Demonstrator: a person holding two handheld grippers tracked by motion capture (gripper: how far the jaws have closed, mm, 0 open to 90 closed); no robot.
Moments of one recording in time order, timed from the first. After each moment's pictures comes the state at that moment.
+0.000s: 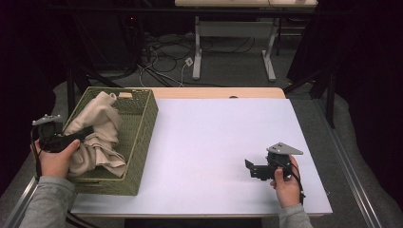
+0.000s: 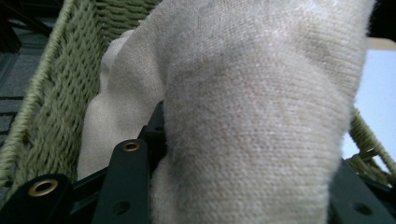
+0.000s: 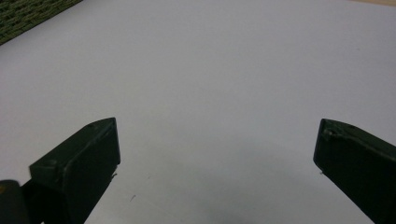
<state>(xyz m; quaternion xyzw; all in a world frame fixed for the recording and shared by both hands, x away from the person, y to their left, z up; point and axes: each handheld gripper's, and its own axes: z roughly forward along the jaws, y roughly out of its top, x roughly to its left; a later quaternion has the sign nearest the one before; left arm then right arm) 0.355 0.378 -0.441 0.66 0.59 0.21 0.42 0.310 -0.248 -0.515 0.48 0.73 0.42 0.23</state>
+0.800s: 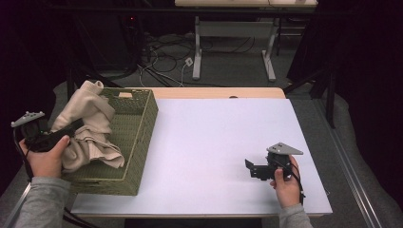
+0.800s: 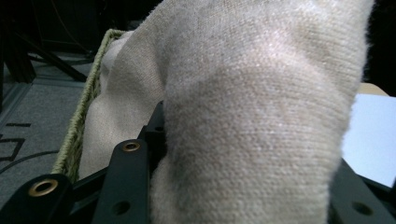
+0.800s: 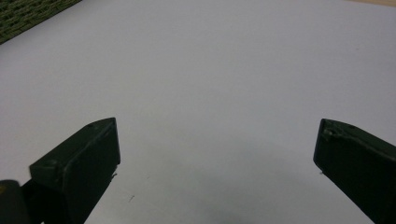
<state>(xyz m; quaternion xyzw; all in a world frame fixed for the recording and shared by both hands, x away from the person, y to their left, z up) 0.337 0.385 -0.415 0.62 0.58 0.25 0.47 0.309 -0.248 -0.516 0.49 0.73 0.42 0.23</state>
